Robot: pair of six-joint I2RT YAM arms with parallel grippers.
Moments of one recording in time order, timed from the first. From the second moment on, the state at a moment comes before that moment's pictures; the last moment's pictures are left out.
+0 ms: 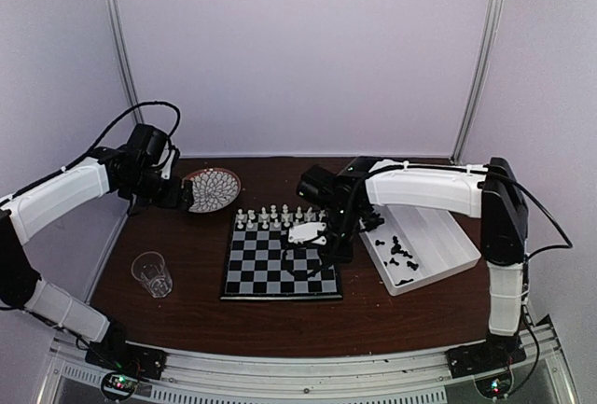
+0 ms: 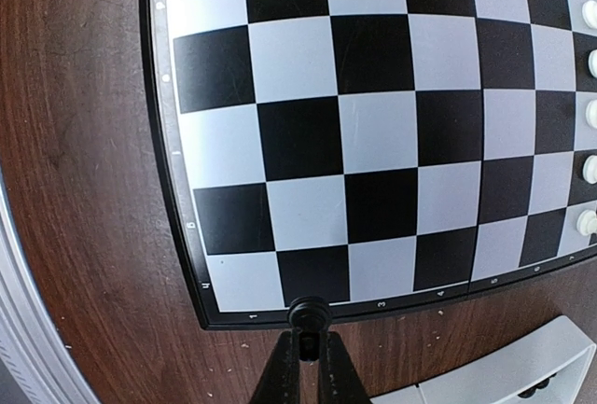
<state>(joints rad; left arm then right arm) -0.35 1.37 1.14 -0.71 -0.13 -0.21 0.92 2.03 1.70 -1.06 -0.08 -0.57</state>
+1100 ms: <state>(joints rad) -0.35 1.32 1.13 -0.68 -0.11 -0.19 0.92 2.08 1.66 -1.01 -0.08 -0.55</state>
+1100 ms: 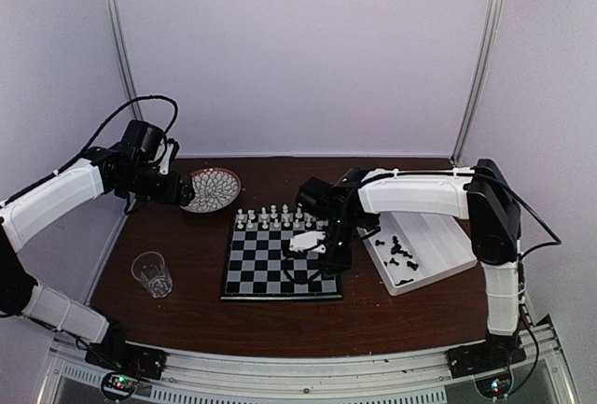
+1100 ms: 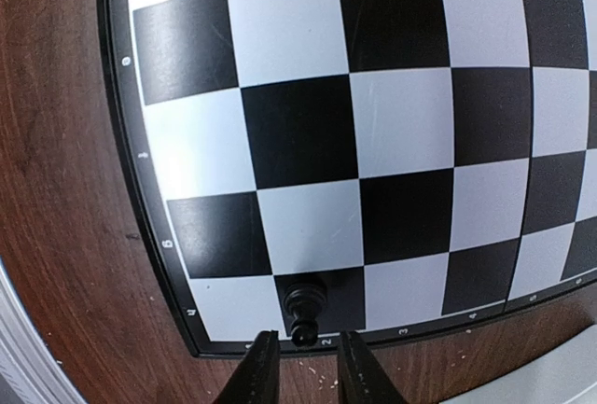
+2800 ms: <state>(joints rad) -0.35 1.21 1.05 -0.55 0.14 -0.10 0.51 1.76 1.16 -0.84 -0.24 -0.58</state>
